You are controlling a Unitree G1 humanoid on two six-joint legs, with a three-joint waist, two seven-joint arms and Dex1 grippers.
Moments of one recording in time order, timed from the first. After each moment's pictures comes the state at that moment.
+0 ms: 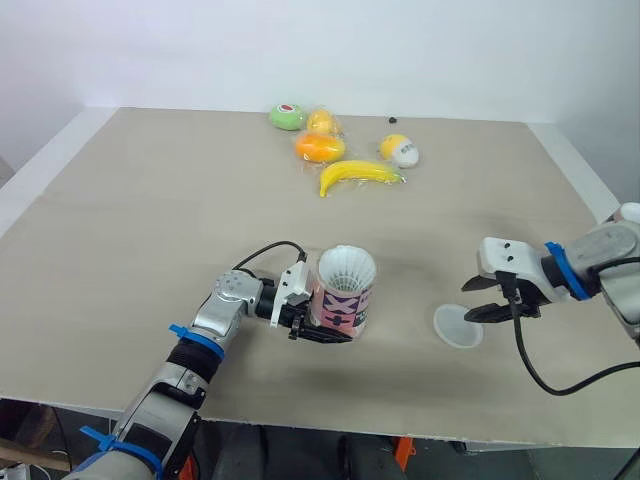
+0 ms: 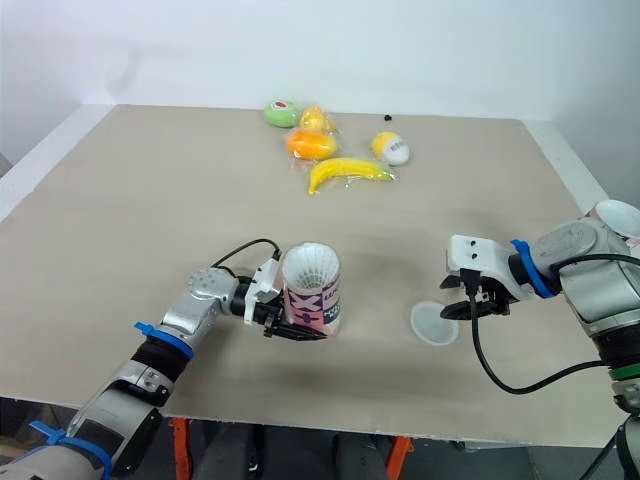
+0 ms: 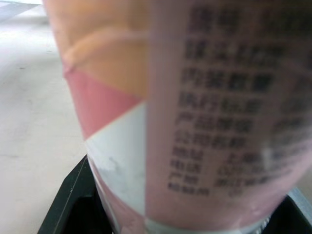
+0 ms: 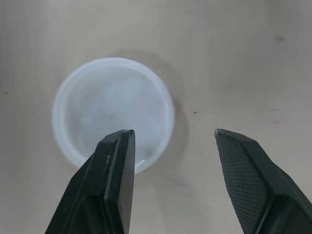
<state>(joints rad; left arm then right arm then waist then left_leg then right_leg) -0.64 0.22 -0.28 0.54 -0.23 -0.08 -1.46 -0.59 -1.13 0.25 0.18 0.09 0.31 1.46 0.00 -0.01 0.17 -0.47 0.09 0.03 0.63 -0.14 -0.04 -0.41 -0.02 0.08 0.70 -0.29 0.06</state>
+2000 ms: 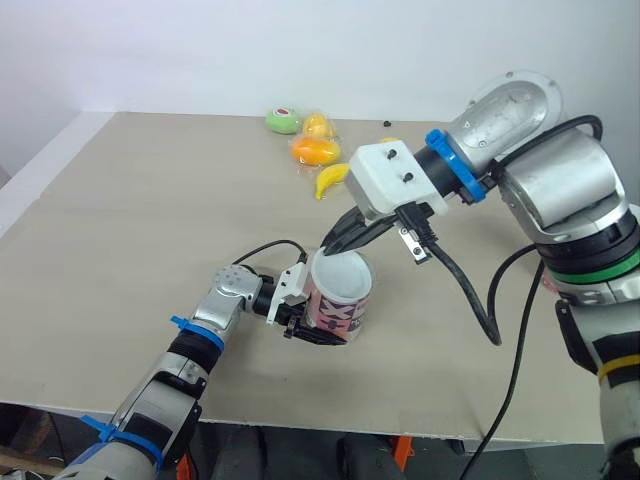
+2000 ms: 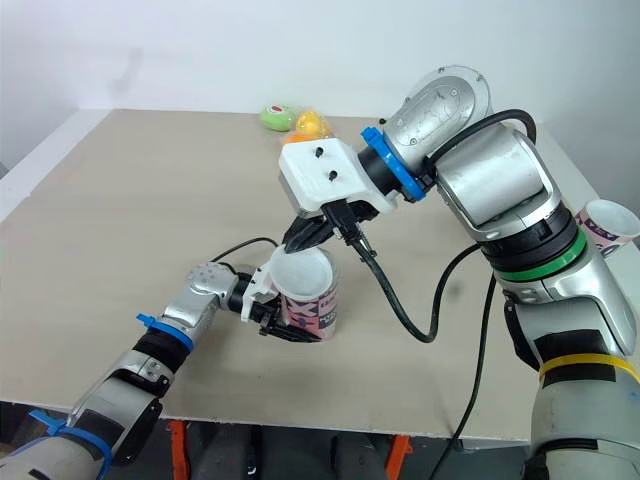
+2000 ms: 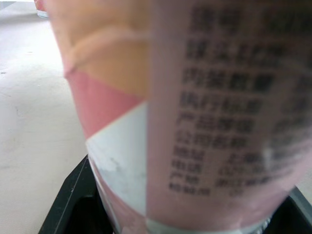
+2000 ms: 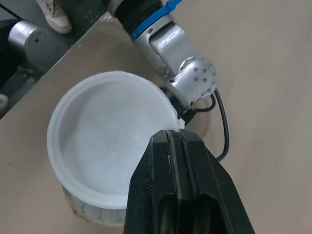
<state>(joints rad) -0.70 0.23 -0.31 0.64 -0.22 -0.16 -1.52 -1.28 -0.77 0.48 -0.10 0.29 0.45 1.57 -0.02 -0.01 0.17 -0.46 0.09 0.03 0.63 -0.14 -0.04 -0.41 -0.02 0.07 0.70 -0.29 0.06</state>
